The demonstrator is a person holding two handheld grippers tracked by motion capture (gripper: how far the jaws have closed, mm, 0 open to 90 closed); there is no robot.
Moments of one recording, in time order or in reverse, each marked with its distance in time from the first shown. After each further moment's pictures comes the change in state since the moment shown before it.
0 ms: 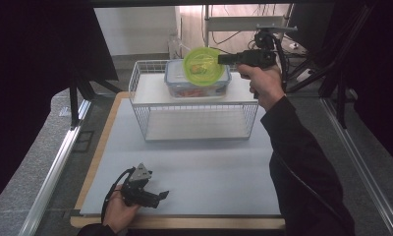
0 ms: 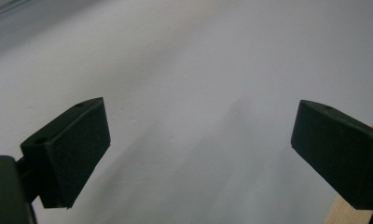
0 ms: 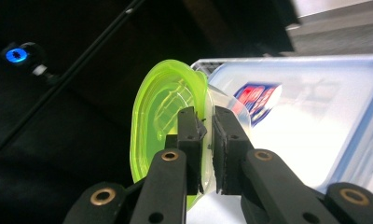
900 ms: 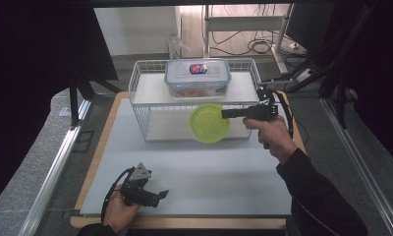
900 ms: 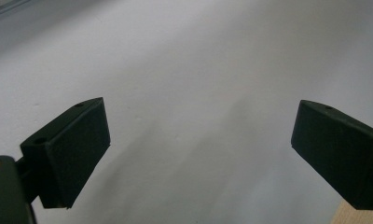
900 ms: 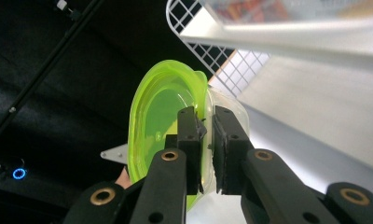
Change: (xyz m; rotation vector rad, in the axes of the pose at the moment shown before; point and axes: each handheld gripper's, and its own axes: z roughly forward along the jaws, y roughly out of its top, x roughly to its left) left arm 0.002 0.000 0.000 0.007 0.019 -0.001; right arm -0.030 -0.117 -0.015 0.177 0.144 0.005
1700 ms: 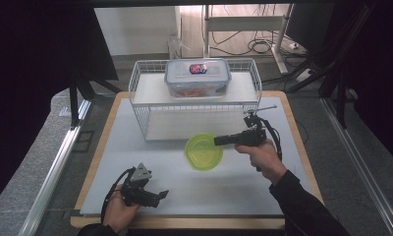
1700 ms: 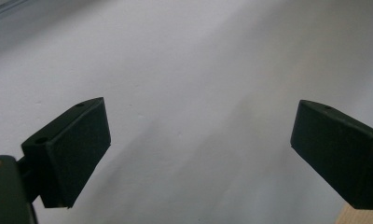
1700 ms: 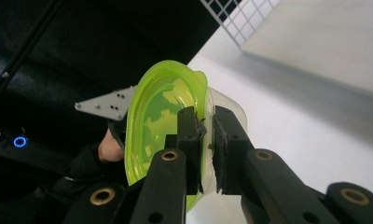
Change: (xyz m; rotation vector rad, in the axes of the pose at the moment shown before) left arm -0.001 0.000 0.000 0.006 0.012 0.004; right arm -0.027 -0.061 0.036 0.104 0.033 -0.012
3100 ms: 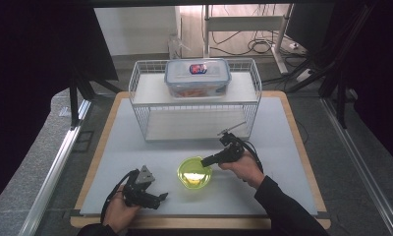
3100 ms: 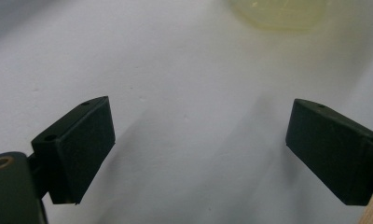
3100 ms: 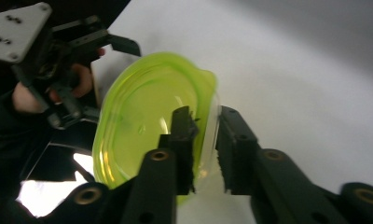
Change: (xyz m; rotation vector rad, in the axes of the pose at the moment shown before) left arm -0.004 -0.004 0.009 0.080 0.041 0.061; right arm -0.045 -0.038 0.078 0.254 -0.078 -0.050
